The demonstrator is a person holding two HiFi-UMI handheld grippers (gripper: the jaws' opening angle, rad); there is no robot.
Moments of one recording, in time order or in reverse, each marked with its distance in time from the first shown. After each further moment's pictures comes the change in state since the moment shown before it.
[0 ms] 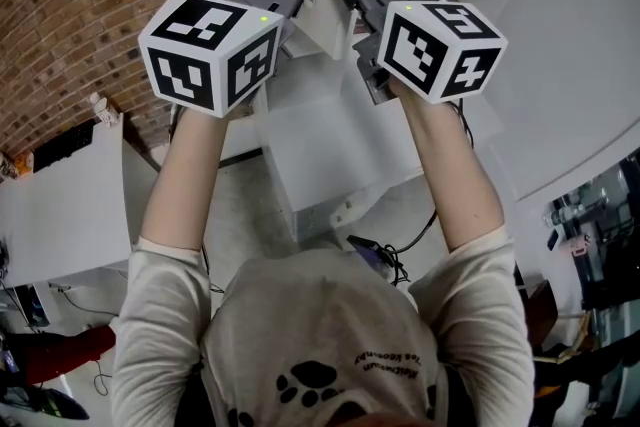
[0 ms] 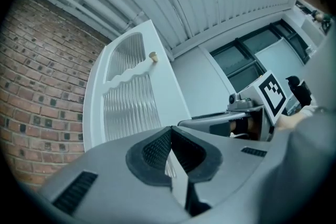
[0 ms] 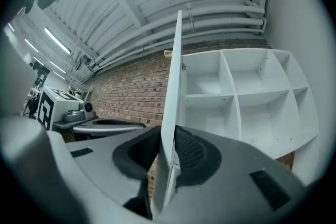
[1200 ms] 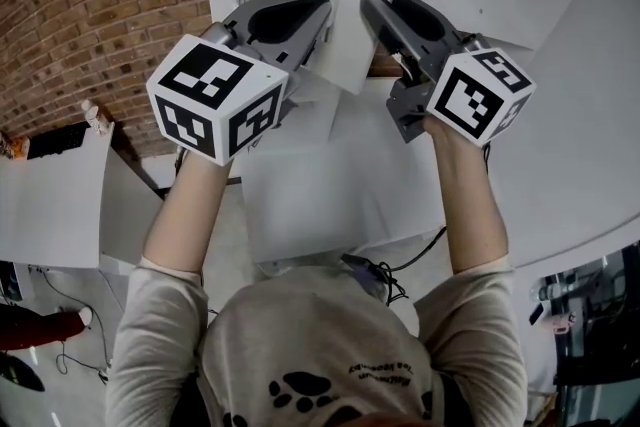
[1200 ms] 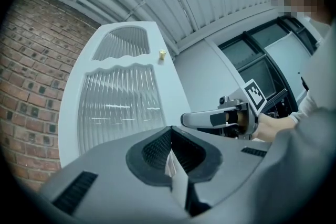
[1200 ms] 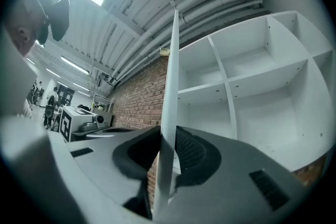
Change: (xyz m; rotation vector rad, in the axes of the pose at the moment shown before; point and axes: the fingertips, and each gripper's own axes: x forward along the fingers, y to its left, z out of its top) left arm 0.122 0.005 -0.043 -0.014 0.013 0.064; right arm 0.023 -0.137 -0.025 0.106 -0.026 0.298
